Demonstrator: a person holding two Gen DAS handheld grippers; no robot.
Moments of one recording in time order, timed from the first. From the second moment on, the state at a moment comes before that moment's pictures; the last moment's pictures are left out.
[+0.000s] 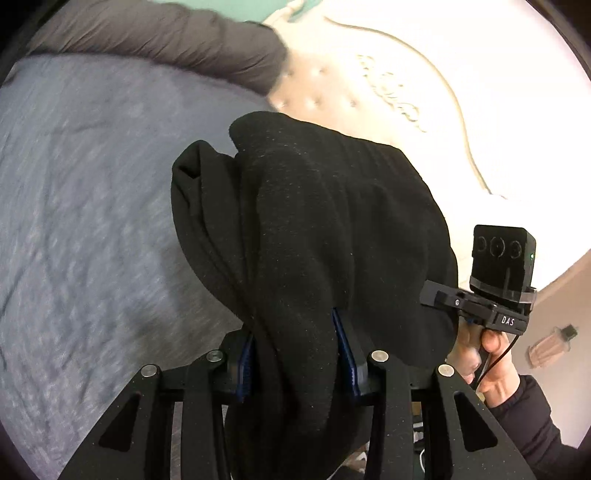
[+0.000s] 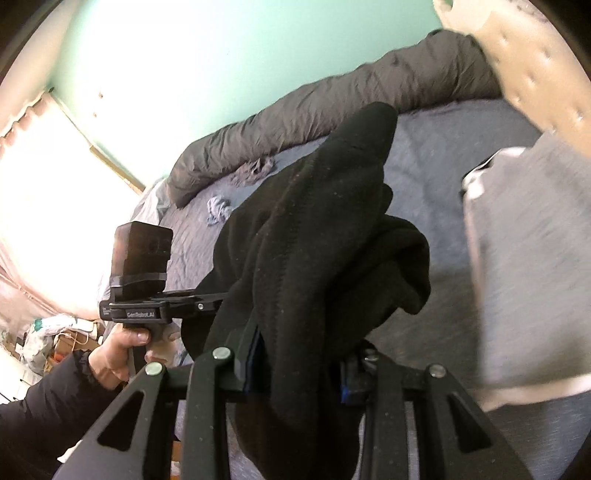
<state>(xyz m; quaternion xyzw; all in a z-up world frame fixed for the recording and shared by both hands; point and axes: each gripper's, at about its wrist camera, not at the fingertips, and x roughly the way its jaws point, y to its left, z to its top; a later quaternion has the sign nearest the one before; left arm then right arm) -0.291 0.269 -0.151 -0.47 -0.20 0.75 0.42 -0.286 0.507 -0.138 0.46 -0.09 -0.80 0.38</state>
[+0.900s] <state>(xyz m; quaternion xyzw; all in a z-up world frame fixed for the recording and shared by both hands) -0.361 0.521 -0.105 -0.45 -0.20 0.74 0.45 -0.397 0.680 -0.080 0.49 0.03 -0.84 0.25</state>
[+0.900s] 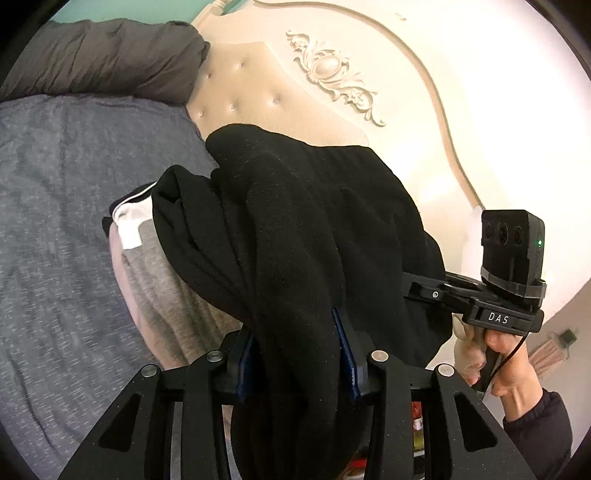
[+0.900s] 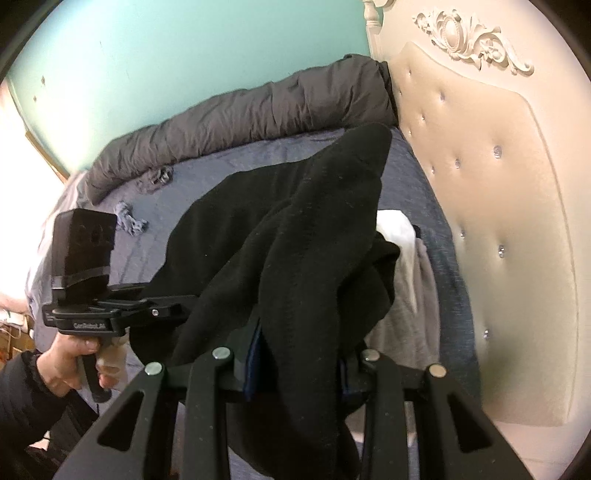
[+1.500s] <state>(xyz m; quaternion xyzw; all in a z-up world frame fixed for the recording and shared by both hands) -0.371 0.539 -0.149 -0.48 -0.24 0.73 0.42 -0.413 0.716 -0.113 0.49 0.01 -0.86 0.18</state>
